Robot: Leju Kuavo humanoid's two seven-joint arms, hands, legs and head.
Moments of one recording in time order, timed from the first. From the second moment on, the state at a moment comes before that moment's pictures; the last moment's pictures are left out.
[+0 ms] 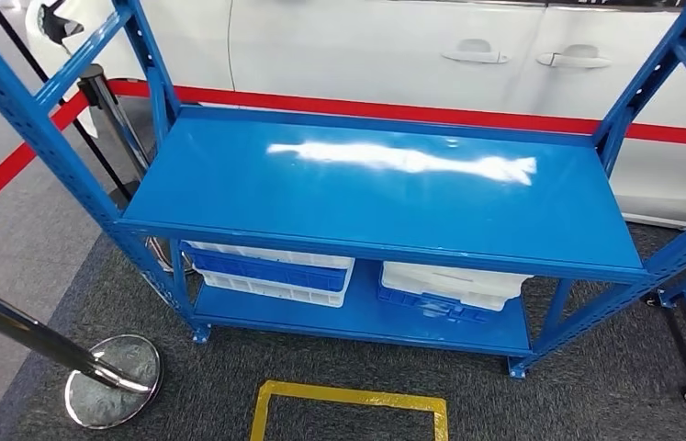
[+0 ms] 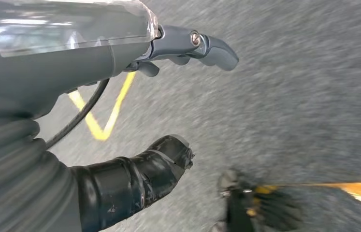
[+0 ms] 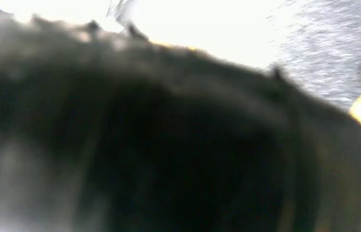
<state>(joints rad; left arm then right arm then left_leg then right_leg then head) -0.03 -0.19 1.04 -0.30 -1.08 0.11 -0.10 -0.05 0.02 0.02 -0.18 0.33 0.02 -0.05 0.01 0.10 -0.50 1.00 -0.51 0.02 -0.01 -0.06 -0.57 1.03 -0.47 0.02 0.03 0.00</state>
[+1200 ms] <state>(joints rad) 0.06 -0.16 0.36 -0.19 -1.24 0.39 -0.24 0.03 0.09 0.01 -0.13 0.32 0.09 0.10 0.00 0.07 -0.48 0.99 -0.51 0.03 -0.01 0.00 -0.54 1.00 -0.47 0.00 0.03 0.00</state>
